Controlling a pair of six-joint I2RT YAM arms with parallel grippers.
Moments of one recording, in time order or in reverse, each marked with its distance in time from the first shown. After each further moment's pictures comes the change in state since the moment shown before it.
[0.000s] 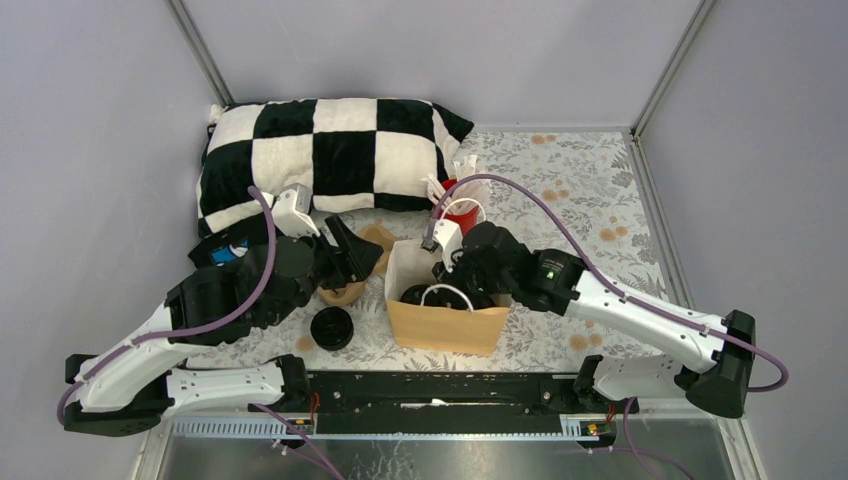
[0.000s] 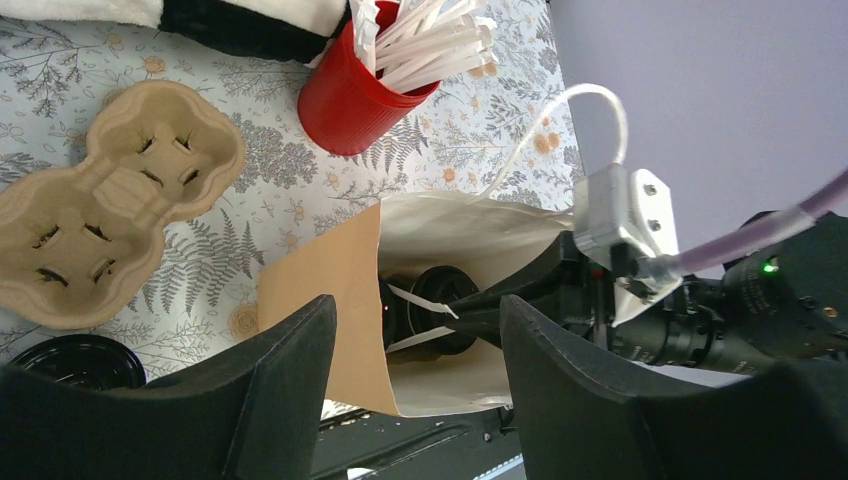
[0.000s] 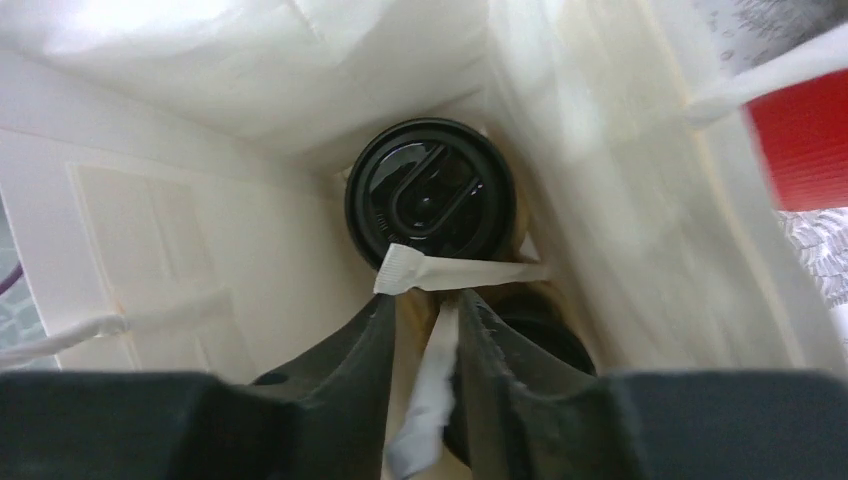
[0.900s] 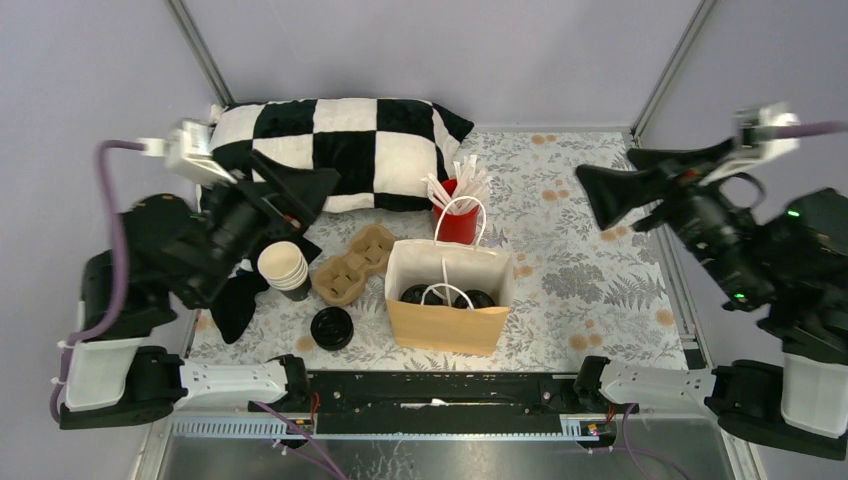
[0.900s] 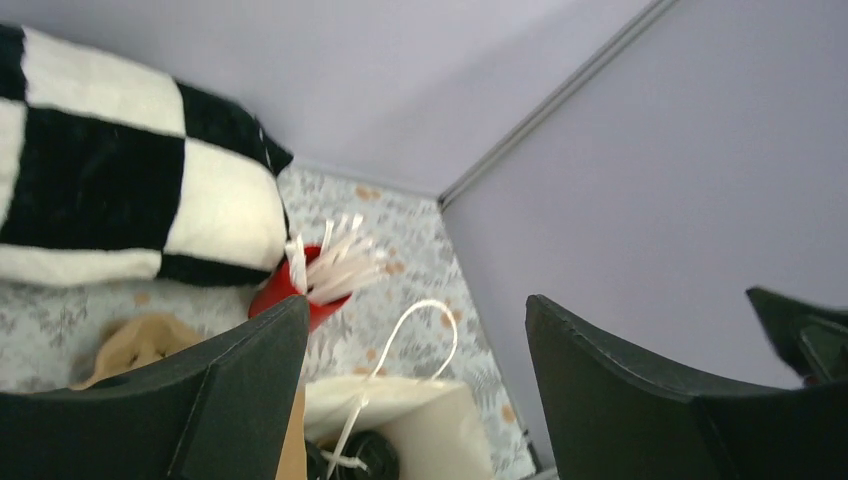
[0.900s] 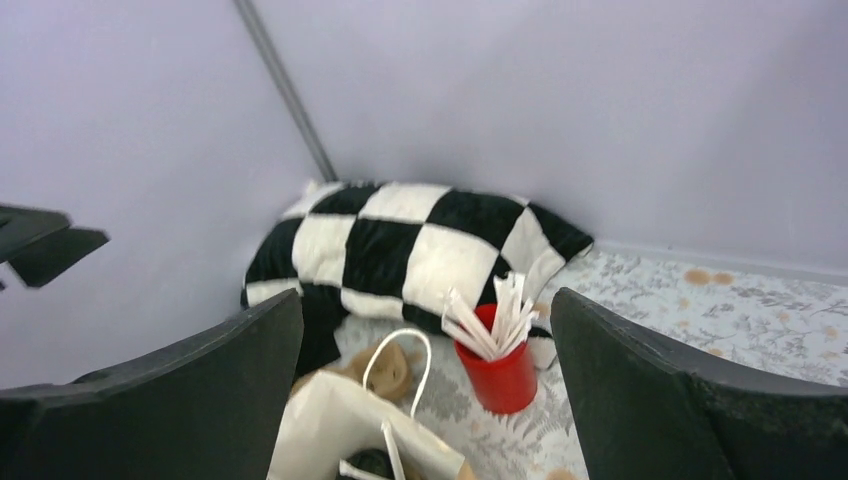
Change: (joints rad) left arm 0.000 0.148 0.560 0.003 -0.154 0.259; right arm 0.002 -0.230 0.875 -0.288 0.664 0.092
